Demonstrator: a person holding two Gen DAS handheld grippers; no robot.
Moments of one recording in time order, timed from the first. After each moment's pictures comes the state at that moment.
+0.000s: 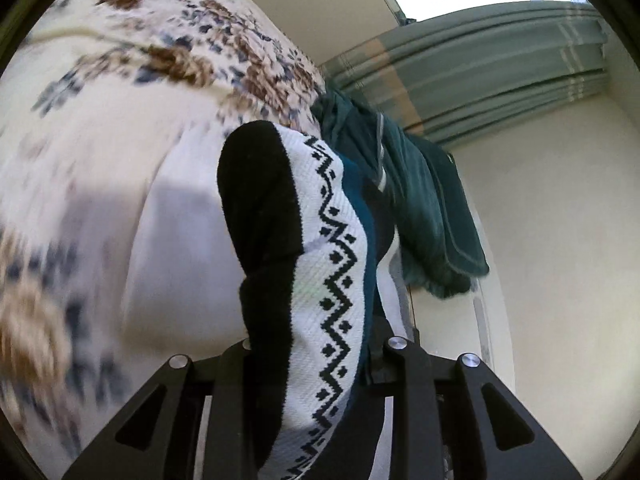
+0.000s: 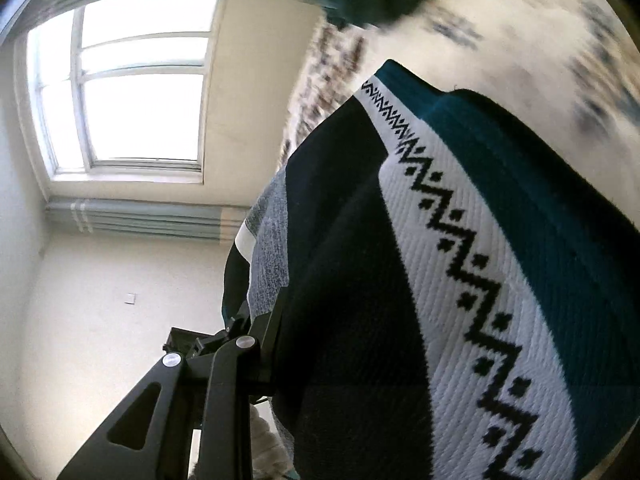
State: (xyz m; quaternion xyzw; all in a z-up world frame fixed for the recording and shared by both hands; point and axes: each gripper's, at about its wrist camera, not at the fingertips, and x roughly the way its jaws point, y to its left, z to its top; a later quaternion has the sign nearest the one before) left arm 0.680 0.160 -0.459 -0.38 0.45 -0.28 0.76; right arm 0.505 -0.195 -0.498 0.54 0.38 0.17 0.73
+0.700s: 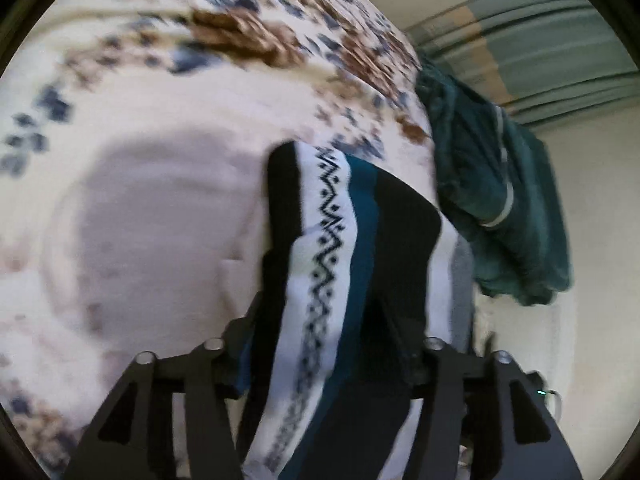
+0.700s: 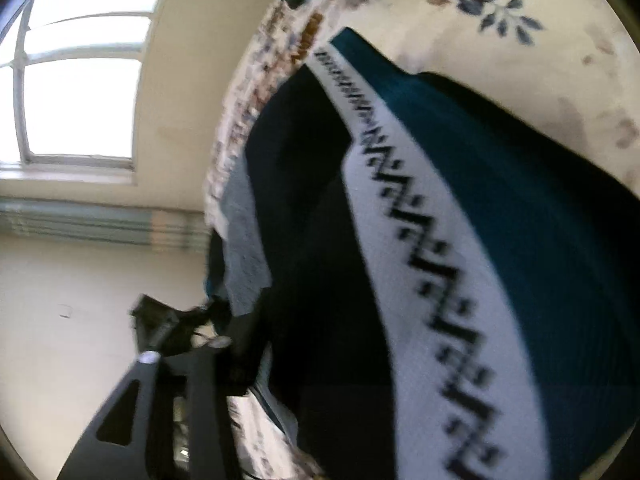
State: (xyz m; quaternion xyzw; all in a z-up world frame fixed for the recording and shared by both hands) left arm 0.800 0.183 -0.547 -0.30 0.55 -0.18 0.76; right arm 0.665 -0.191 -0.582 0.48 0.48 0.07 0.73
